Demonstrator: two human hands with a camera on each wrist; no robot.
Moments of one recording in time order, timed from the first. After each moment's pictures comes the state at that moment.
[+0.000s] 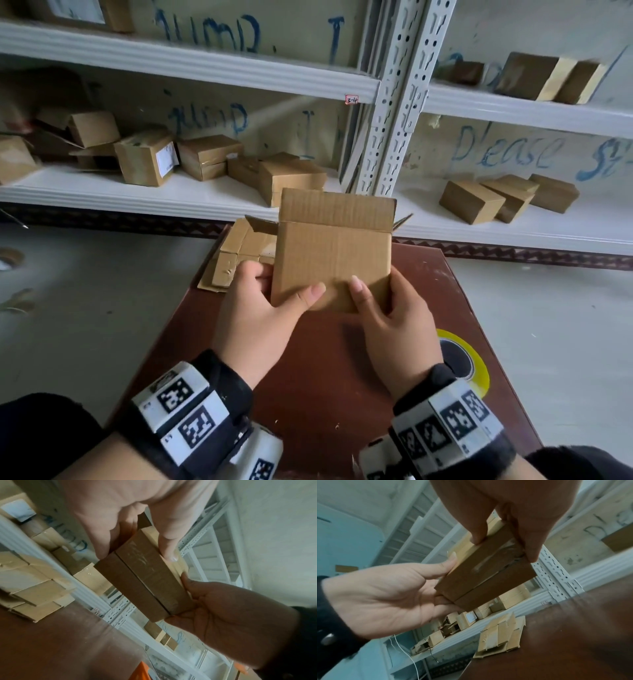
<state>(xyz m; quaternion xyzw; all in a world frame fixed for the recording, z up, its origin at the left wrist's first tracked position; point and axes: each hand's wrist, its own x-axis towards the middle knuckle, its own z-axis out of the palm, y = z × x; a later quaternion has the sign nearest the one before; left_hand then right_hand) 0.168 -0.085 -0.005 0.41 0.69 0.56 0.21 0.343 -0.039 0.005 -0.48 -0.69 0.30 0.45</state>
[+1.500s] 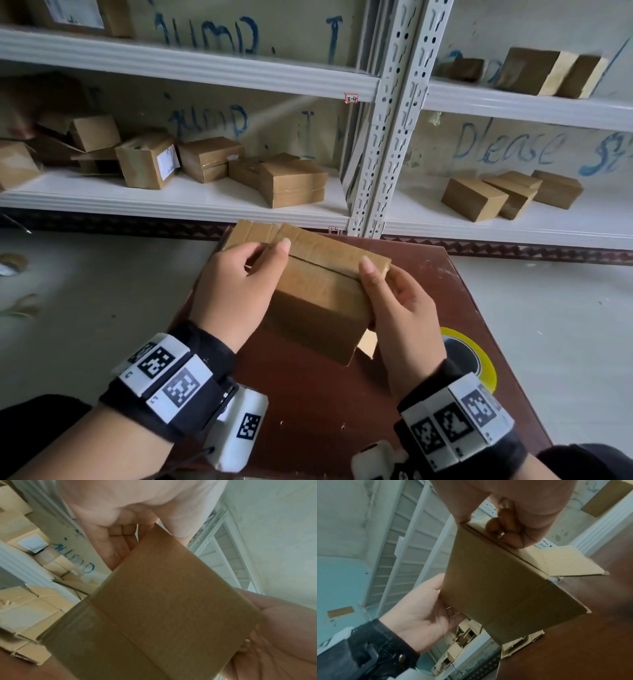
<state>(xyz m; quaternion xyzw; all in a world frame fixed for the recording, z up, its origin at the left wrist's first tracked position) 0.134 -0.071 0.011 0.49 0.68 0.54 0.12 0.335 -0.030 -0.004 -0.40 -0.56 0.49 0.53</state>
